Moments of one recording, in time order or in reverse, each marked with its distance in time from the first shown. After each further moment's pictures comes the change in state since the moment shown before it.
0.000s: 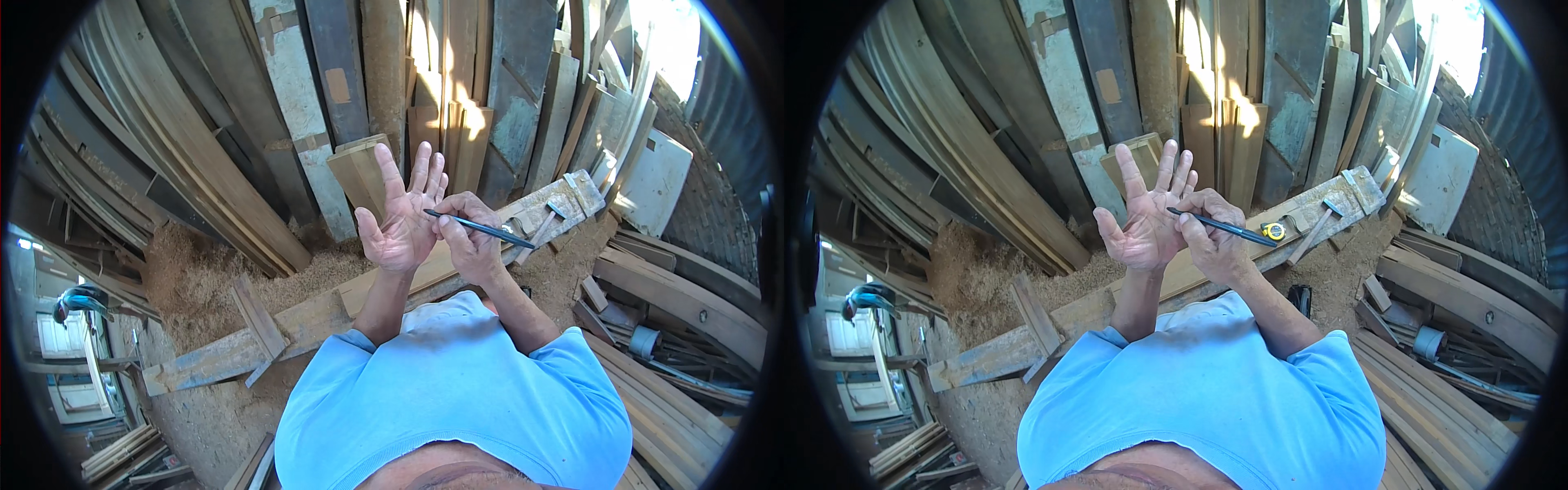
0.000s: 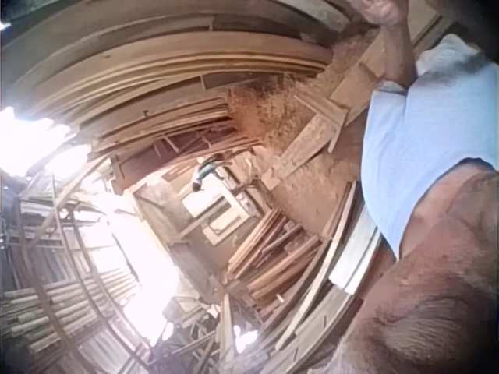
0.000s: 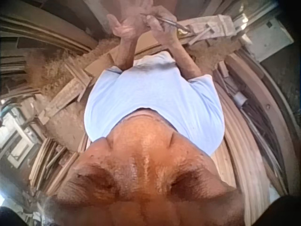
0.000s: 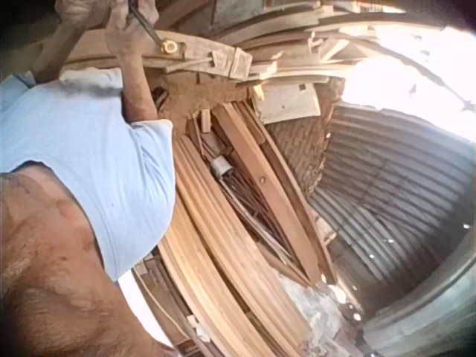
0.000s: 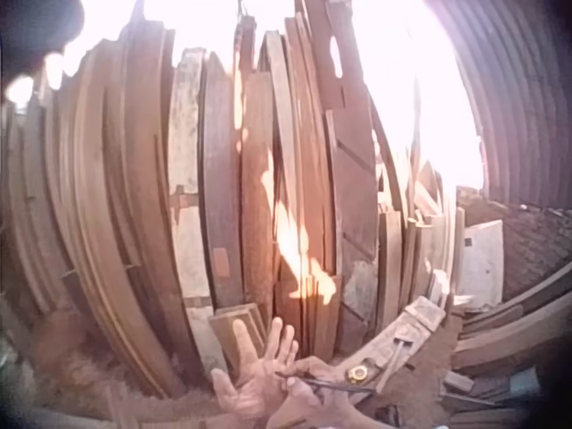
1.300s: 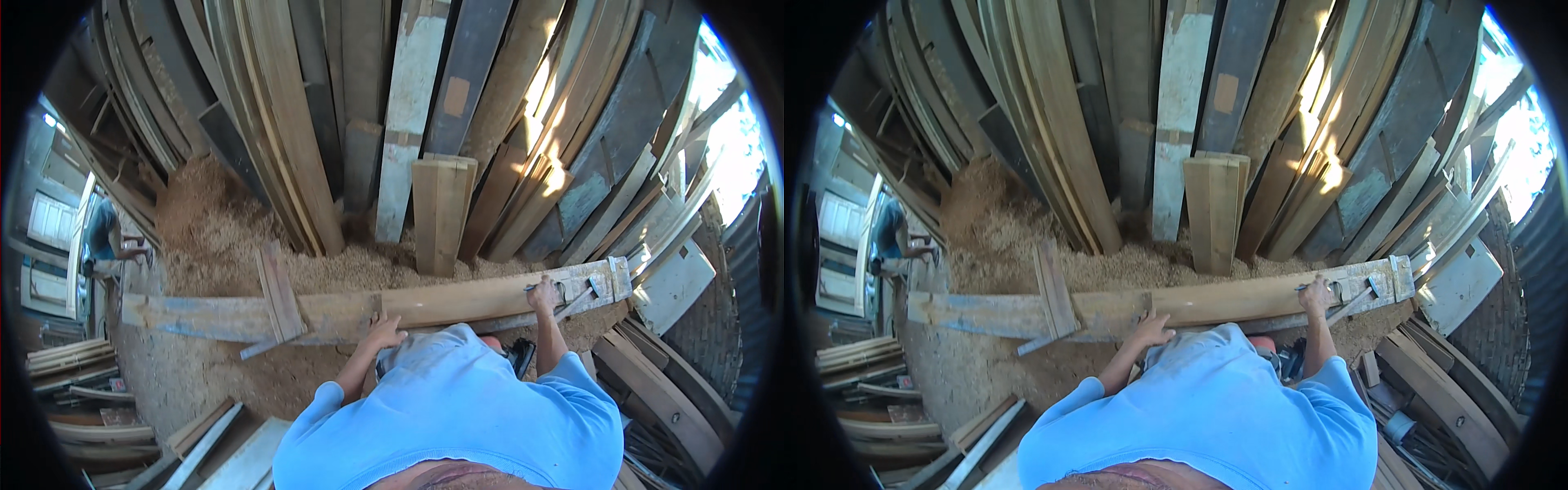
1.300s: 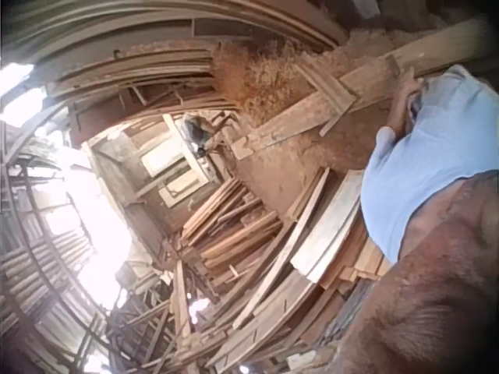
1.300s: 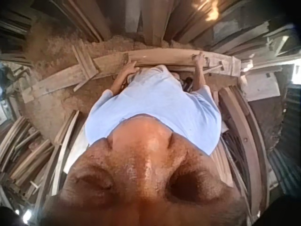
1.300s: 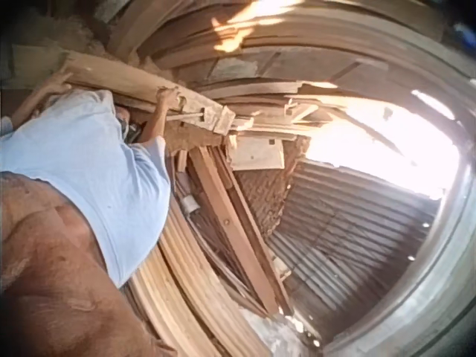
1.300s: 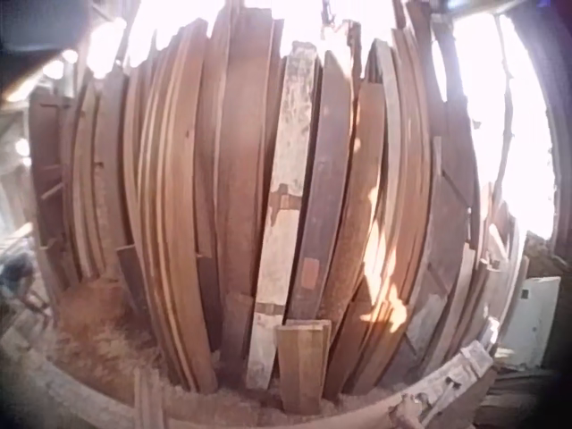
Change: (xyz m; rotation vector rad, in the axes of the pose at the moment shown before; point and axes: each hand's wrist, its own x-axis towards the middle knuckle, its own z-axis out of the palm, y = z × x) left_hand -0.329 0.065 -0.228 1.554 0.148 -1.578; right_hand -0.038 0.289 -0.111 -1.504 -0.101 0.766
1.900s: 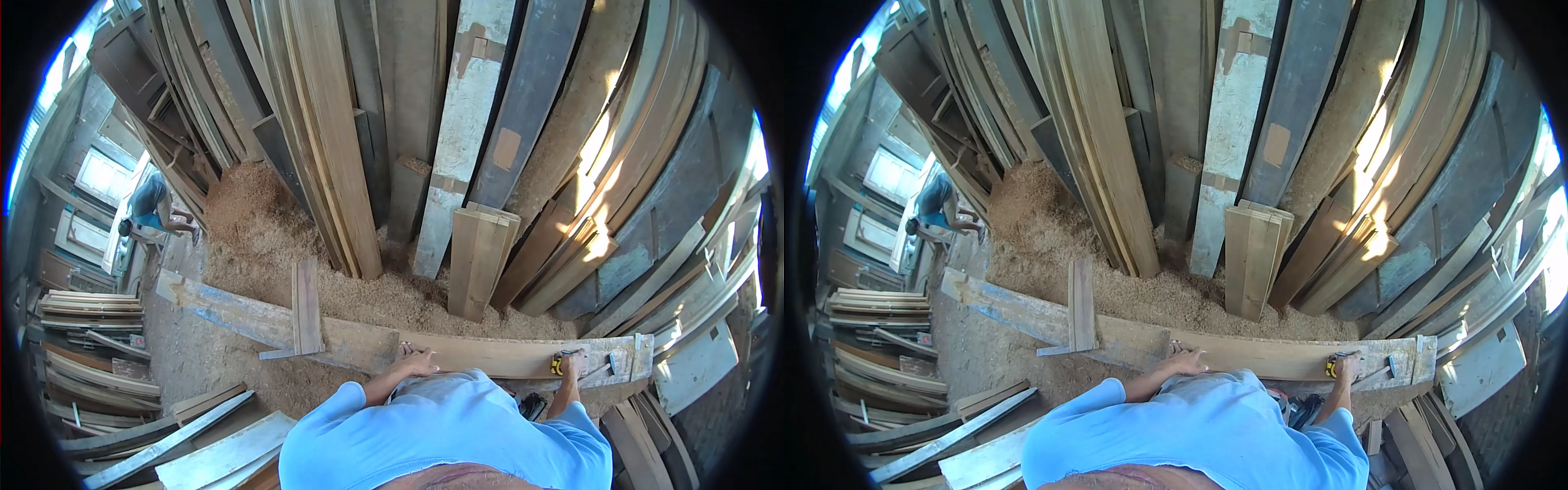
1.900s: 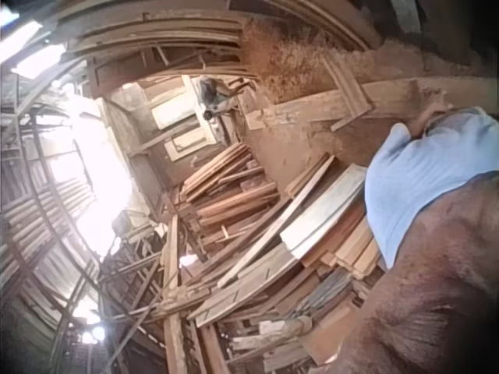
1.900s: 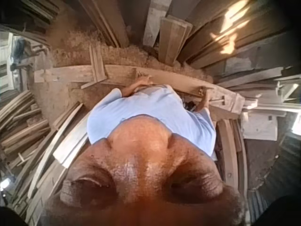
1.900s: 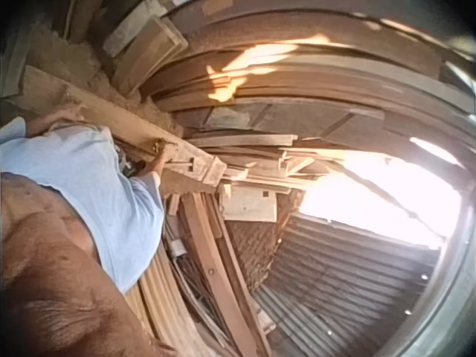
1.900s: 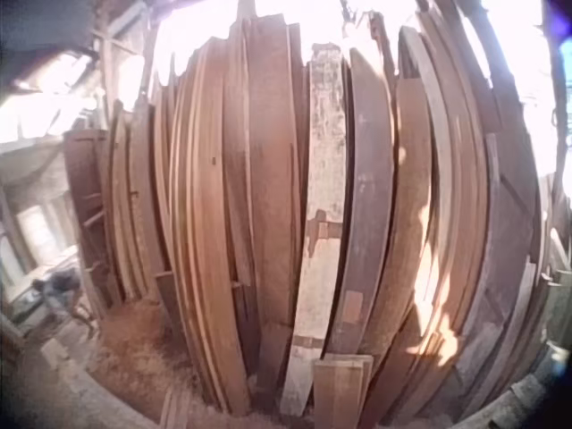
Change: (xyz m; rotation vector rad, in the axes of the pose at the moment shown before) left_hand 0.053 0.068 -0.020 -0.003 -0.124 -0.121; right_hand 0.108 0.102 0.076 0.110 -0.142 0.165
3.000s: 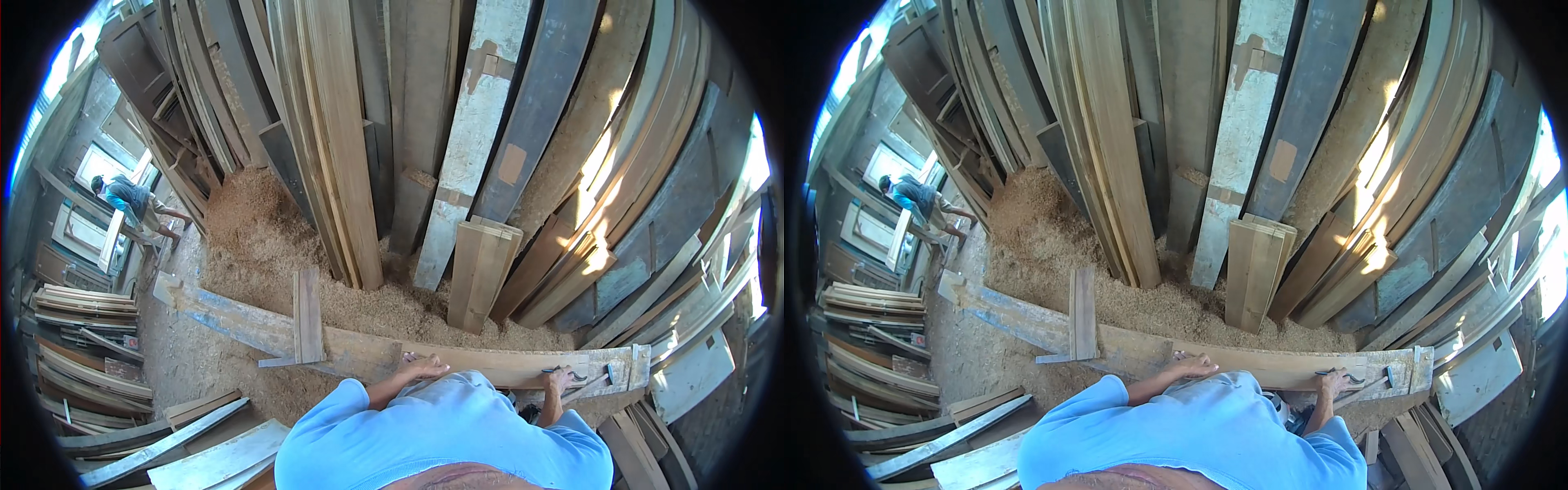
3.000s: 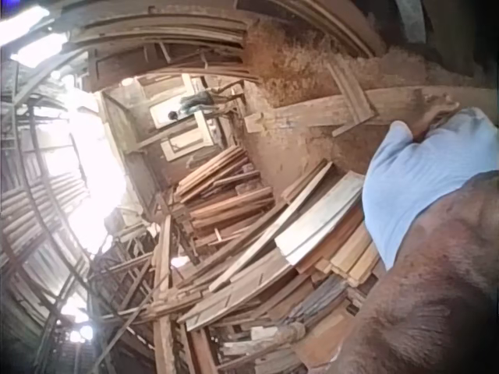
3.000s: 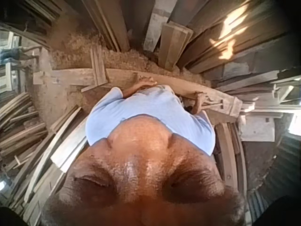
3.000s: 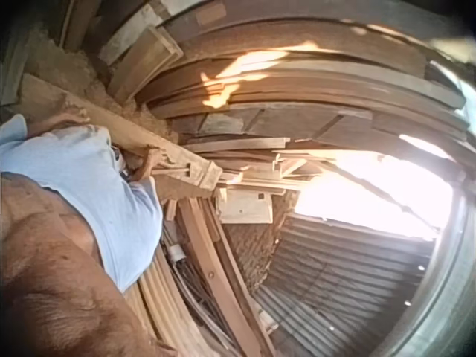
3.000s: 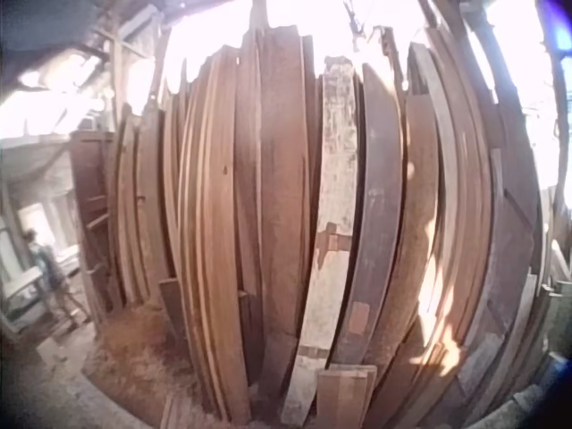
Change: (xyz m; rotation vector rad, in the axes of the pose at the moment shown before) left_hand 0.007 0.001 -0.020 -0.190 -0.055 0.111; right_hand -0.094 -0.063 -0.024 0.027 -0.045 0.093
